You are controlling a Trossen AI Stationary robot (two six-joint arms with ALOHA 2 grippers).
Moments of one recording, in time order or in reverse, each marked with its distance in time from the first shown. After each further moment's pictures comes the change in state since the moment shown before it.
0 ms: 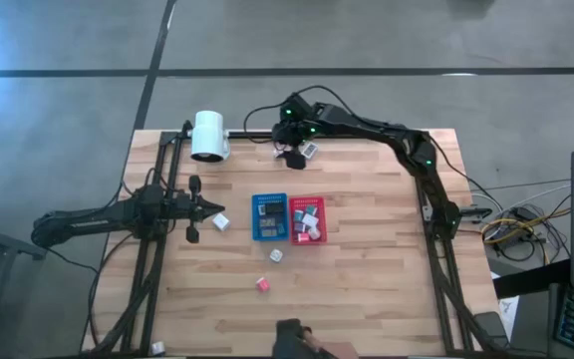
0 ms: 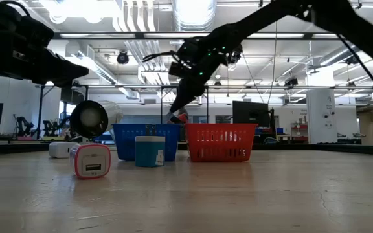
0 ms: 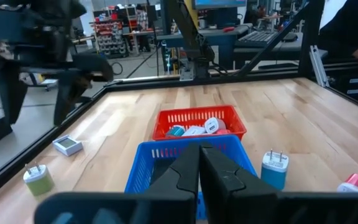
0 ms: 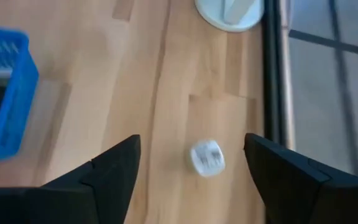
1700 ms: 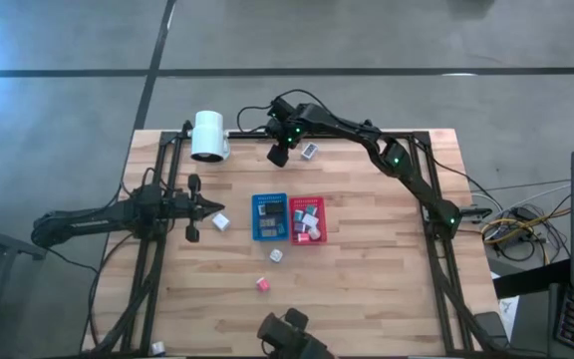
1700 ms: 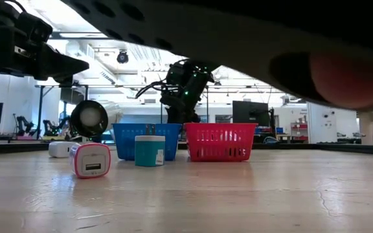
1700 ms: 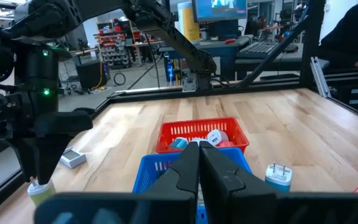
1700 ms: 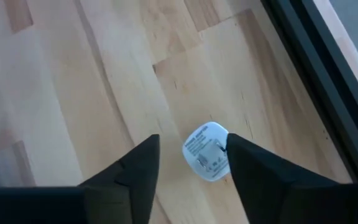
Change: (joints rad) left arm 0.000 0.001 -0.004 0.053 -0.003 -0.001; right arm -0.024 0.332 0.407 -0.268 0.051 0.533
